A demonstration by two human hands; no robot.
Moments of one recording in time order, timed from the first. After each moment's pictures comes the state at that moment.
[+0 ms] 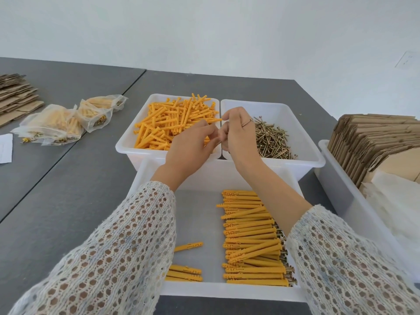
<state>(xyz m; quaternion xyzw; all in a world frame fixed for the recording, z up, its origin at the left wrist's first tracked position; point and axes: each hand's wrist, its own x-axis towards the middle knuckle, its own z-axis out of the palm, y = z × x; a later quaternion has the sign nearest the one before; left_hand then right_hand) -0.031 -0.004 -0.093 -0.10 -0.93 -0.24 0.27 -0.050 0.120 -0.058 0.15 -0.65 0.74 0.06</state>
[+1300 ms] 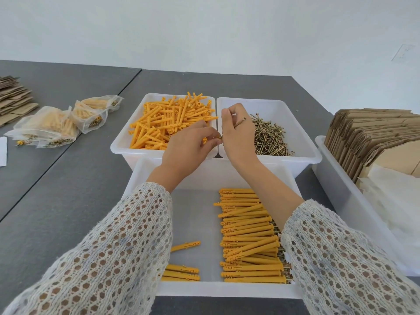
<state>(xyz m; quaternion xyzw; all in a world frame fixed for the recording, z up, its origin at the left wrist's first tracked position) -0.029 -0.002 -0.094 -0.14 -0.92 -0.24 0.28 -0.064 0.123 -0.073 0.16 -0.74 0.63 0.20</state>
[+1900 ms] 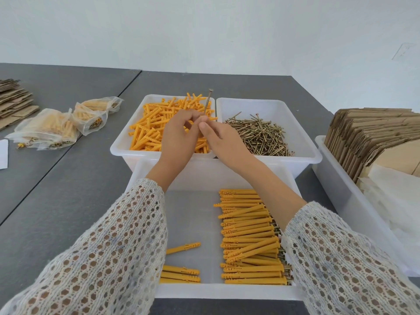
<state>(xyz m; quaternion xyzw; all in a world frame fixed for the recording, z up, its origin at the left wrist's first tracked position) -0.035 -0.006 -0.086 -0.05 -0.81 -0.48 0.33 -0.059 0.126 -0.072 0.29 -0.85 0.44 0.06</state>
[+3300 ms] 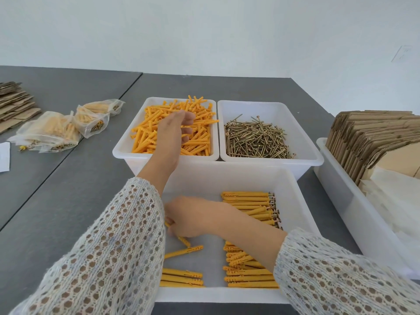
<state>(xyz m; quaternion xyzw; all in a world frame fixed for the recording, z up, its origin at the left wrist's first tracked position) -0.046 -0.023 -0.076 0.12 -0.65 -0.72 0.21 0.037 0.082 -0.101 0.48 -0.84 0.02 -0.24</state>
